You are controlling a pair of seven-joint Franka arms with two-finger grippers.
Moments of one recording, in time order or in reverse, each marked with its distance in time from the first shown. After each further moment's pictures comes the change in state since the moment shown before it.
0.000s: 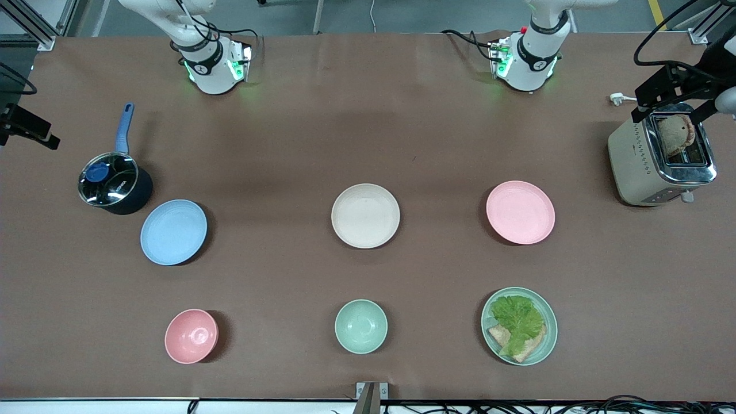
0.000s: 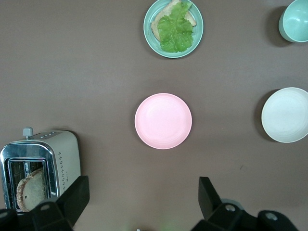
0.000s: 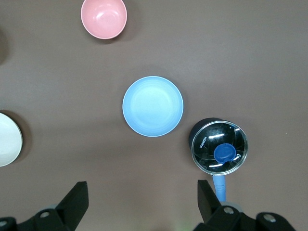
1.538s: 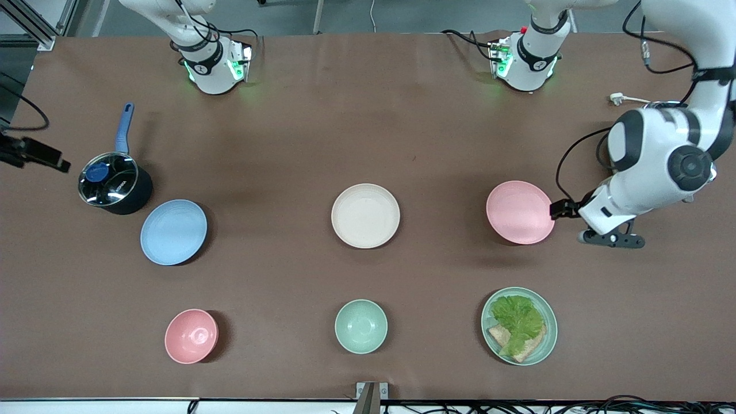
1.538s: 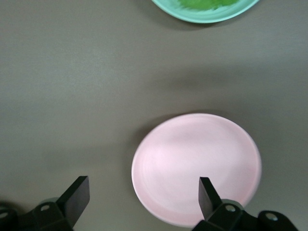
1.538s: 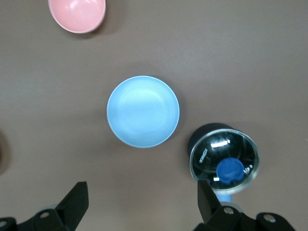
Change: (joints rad) left arm 0.014 0.350 0.040 -0.560 0.000 0.796 0.167; right arm -0.018 0.056 -0.071 -0.249 0.038 0.253 -0.083
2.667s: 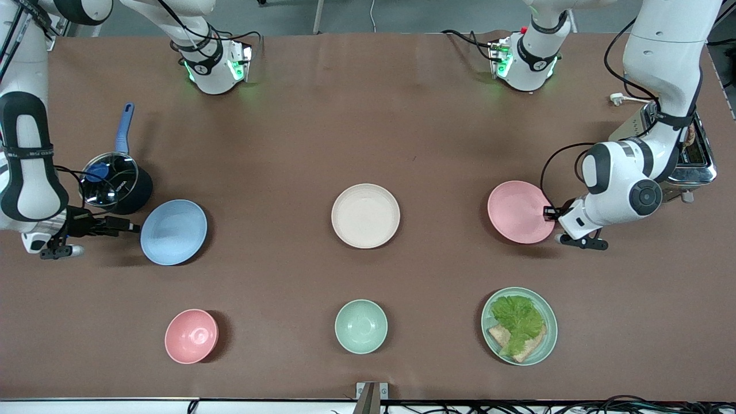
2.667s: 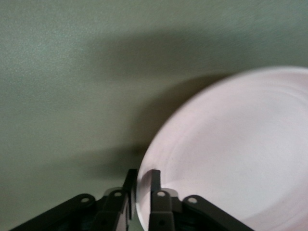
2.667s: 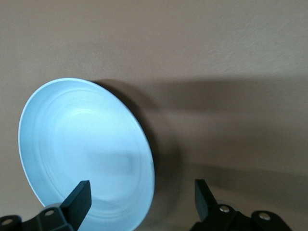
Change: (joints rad) left arm 0.040 0.128 0.009 -0.101 -0.114 0.111 0.138; right arm -0.046 0.530 -0.186 -0.101 0.533 0.352 -0.691
